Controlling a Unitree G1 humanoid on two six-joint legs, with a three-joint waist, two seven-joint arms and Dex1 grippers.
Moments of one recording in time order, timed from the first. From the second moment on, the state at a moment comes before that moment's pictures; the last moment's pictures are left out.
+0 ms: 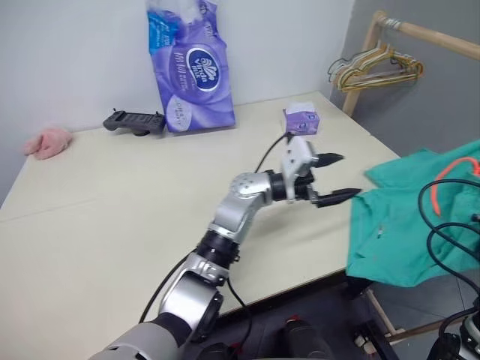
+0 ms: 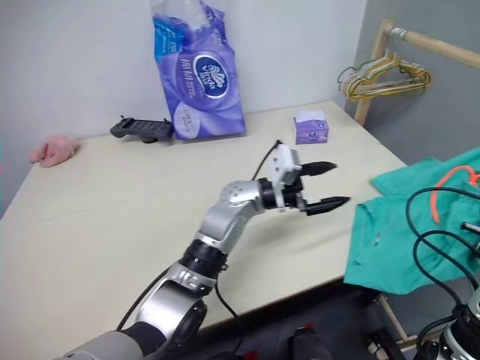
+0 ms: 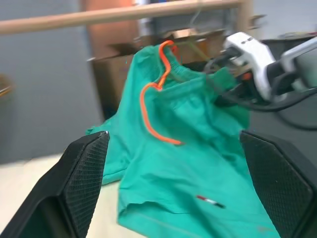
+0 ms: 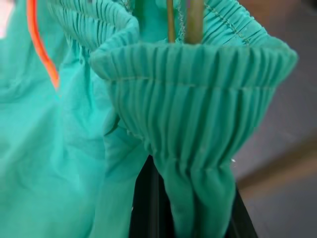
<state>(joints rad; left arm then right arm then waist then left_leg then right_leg) -0.83 -0.13 -0.27 0.44 -0.21 0.05 -0.92 -0.33 -0.51 -0.79 -0.52 -0.14 1.49 0.16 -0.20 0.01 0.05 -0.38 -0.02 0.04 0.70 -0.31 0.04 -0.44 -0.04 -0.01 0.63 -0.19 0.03</state>
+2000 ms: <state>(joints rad) -1.08 -0.15 -0.30 0.81 -0.23 -0.15 -0.69 -0.37 -0.48 -0.76 -0.69 -0.02 1.57 -0.10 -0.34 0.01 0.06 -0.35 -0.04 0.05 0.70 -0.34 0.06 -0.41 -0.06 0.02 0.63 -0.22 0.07</state>
